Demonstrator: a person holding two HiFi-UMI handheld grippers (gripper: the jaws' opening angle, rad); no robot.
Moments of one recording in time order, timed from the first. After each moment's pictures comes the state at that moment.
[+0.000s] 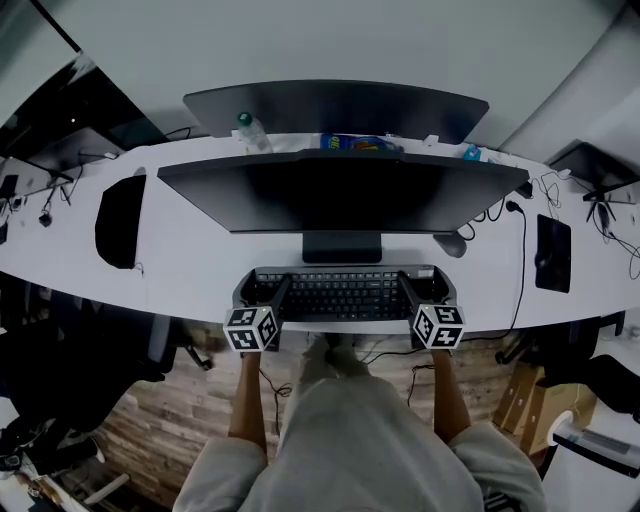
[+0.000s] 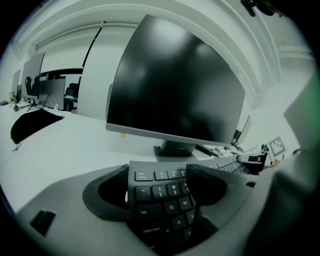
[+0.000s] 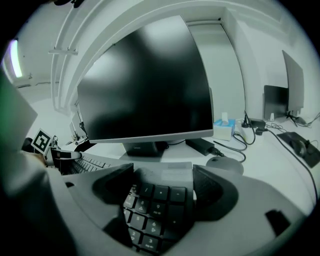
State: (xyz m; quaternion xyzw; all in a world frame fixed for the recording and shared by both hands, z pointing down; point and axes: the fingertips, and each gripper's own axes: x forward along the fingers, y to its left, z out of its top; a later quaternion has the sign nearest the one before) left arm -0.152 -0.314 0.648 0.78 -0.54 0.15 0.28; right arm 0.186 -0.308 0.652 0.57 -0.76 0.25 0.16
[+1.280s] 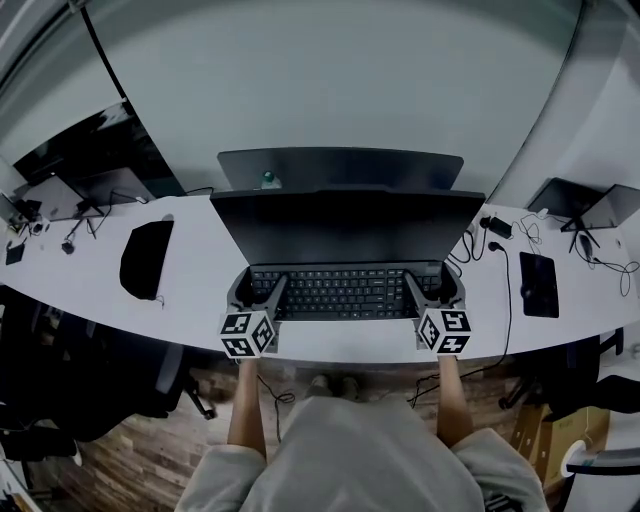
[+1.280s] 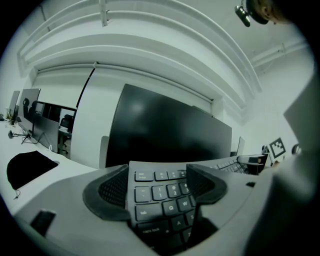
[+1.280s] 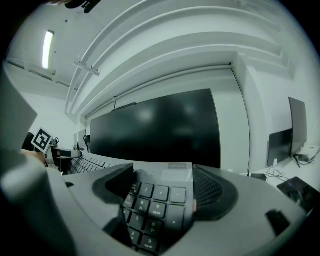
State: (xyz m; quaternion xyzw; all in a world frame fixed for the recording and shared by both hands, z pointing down) left arm -0.162 -0.329 0.474 0.82 -0.56 0.03 0.13; right arm 0.177 -0.322 0.471 0.60 -0.80 0.08 0.06
